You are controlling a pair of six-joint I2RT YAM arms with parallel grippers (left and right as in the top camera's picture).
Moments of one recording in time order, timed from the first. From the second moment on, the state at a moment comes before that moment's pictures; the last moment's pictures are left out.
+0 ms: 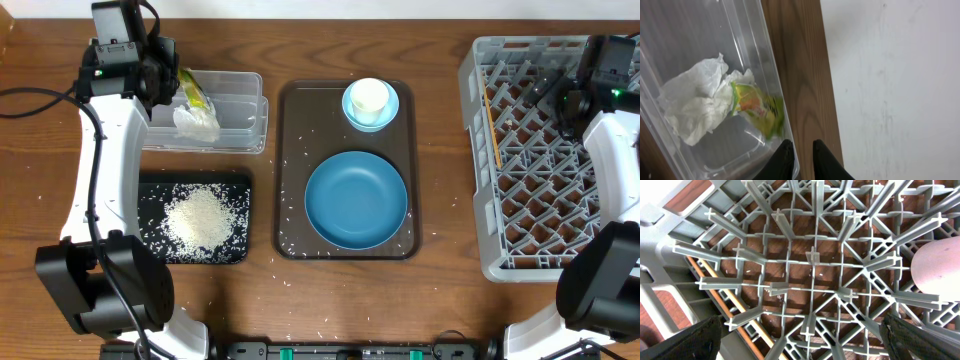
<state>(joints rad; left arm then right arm) 0.13 1.77 1.63 -0.67 0.01 -1.29 -0.23 1.79 1.47 -0.68 0.15 0.48</state>
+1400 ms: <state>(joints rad) -0.38 1.77 1.62 -0.90 0.31 -0.12 -0.23 1.79 1.47 -0.68 0.15 0.48</state>
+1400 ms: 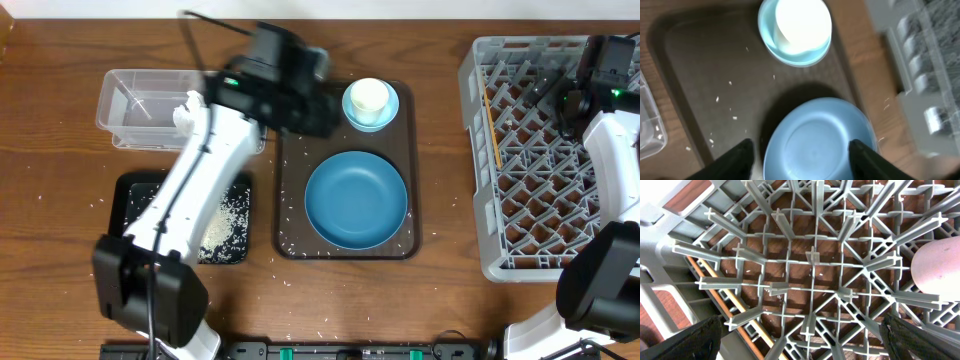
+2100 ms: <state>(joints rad) -0.57 1.77 1.62 -0.90 0.01 -0.10 -0.23 1.79 1.47 -0.68 0.15 0.48</state>
